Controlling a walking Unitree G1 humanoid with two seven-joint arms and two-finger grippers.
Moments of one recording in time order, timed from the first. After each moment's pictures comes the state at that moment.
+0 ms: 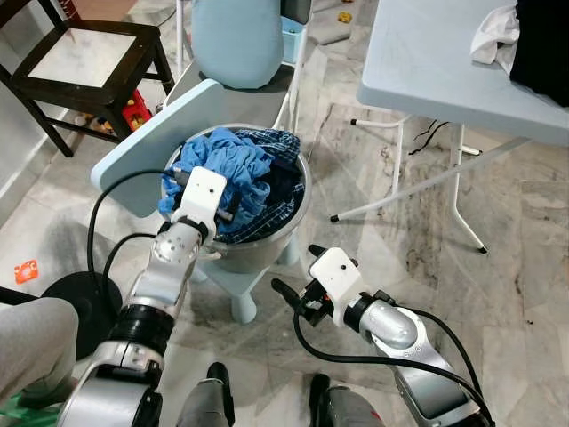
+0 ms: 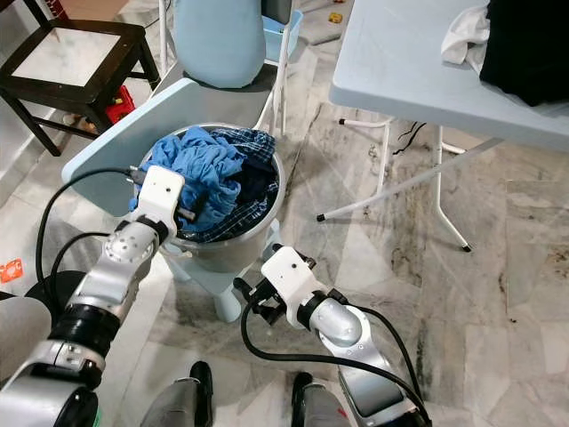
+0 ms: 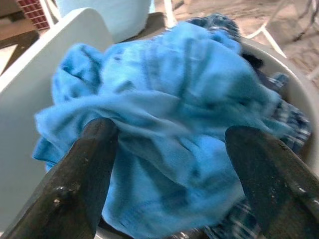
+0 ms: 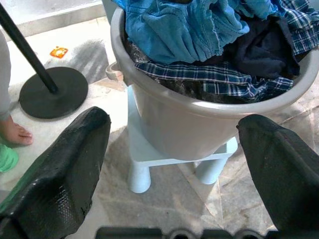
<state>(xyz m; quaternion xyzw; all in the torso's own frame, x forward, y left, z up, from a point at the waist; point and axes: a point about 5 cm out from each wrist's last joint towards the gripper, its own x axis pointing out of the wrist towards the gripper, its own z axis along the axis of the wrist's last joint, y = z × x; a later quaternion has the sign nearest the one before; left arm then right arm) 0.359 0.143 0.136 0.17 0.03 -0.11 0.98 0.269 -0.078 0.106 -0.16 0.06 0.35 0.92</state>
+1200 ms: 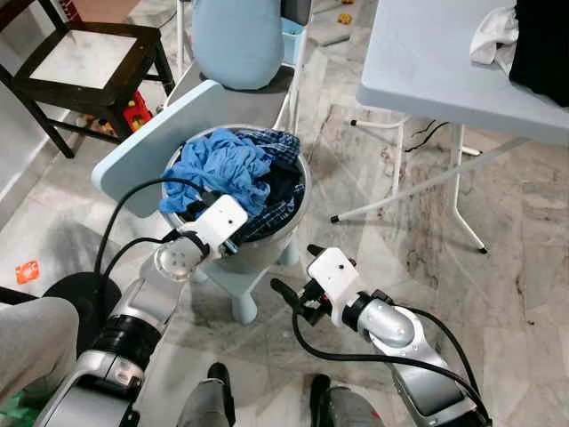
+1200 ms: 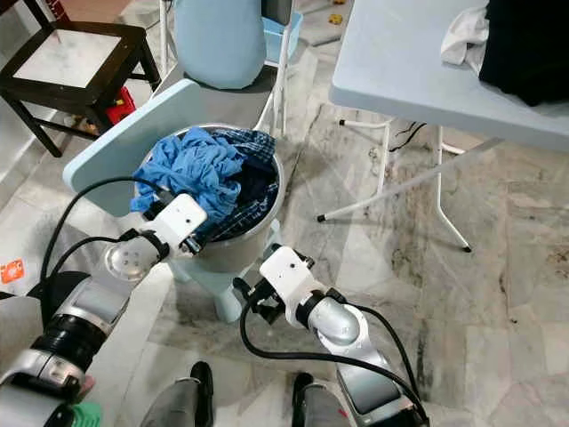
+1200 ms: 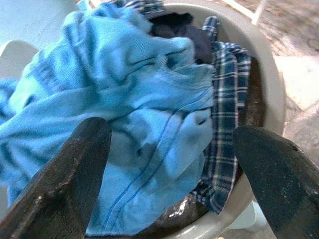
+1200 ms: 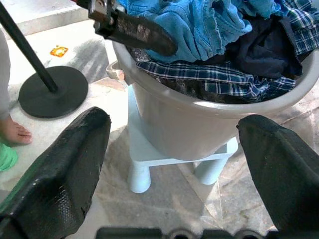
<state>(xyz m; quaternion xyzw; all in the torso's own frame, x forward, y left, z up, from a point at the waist) 0.358 0.142 0.124 0.35 0.05 -0.23 0.91 0.271 -0.076 0.104 -0.16 0.06 0.35 0.92</state>
